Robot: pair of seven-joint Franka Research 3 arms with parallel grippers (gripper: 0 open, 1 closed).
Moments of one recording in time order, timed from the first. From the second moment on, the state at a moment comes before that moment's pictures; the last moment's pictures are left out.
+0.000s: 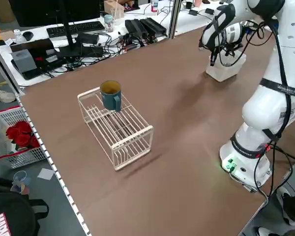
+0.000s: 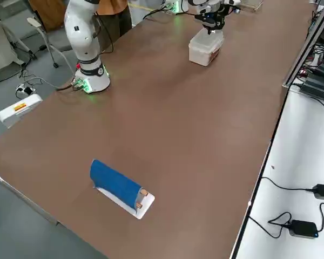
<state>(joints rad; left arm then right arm) -0.24 0.33 -0.41 -2.19 -0.15 2.64 -1.04 0.89 0.55 -0.04 -1.63 0.34 2.37 2.25</state>
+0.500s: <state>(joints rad) -0.24 0.33 -0.41 -2.19 -0.15 2.64 -1.05 0.89 0.55 -0.04 -1.63 0.34 2.37 2.25</state>
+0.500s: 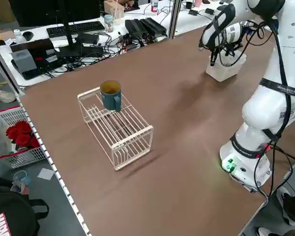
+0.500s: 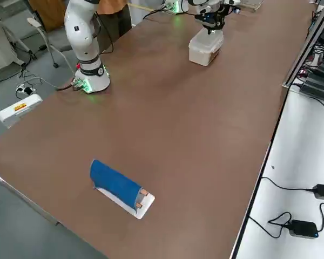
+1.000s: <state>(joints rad) -0.24 0.33 -0.41 -2.19 -0.15 2.65 -1.06 0.89 0.55 -0.04 -1.63 0.34 2.37 2.25</state>
